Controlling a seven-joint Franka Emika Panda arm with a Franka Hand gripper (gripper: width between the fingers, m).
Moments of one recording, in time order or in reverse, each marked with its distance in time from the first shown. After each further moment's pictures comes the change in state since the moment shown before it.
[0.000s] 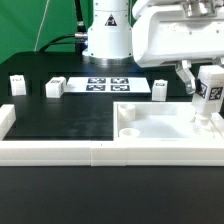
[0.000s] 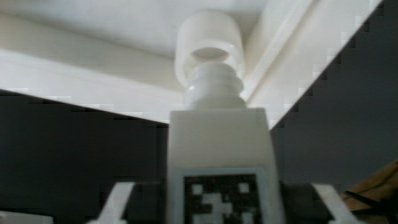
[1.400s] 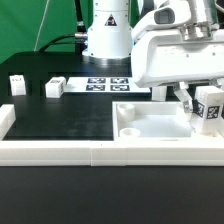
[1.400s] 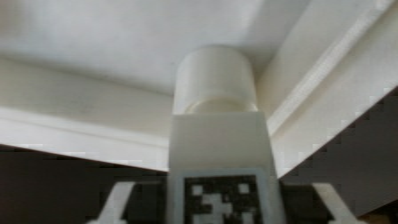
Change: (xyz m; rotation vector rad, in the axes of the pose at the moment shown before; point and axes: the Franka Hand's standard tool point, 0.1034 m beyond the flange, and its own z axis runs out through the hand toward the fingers) arm -0.013 0.001 0.021 -0.009 0.025 -0.007
